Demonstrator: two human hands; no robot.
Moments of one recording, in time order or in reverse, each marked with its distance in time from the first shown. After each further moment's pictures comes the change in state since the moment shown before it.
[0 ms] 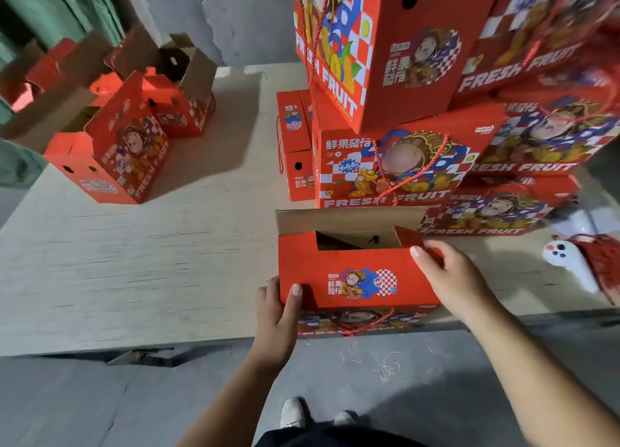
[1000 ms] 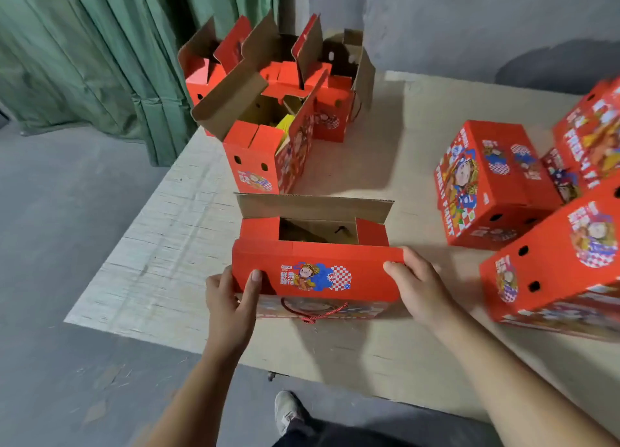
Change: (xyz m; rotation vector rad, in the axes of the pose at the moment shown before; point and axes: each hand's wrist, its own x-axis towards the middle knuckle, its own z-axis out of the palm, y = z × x) left_hand 0.128 -0.133 -0.377 0.057 0.413 -0.124; right_hand 0.011 -0.316 0.310 0.360 -0.430 -0.188
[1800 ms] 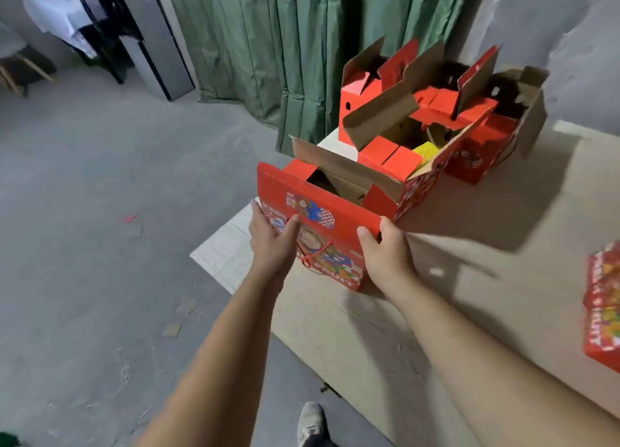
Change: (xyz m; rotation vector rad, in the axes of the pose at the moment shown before) left_hand 0.065 0.061 -0.087 -0.238 0.390 -0.292; right_hand 0.086 -0.094 0.191 -0.198 -0.155 -0.185
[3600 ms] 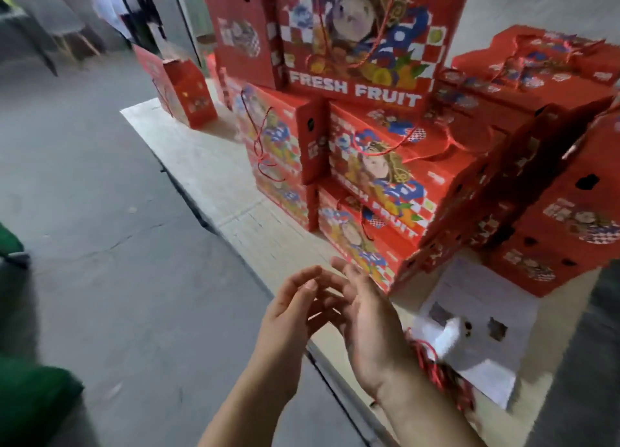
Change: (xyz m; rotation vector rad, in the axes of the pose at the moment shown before) left_hand -1.036 -0.053 0.552 -0.542 -0.119 -0.200; right_hand -0.570 0.450 -0.823 0.786 -0.467 0.220
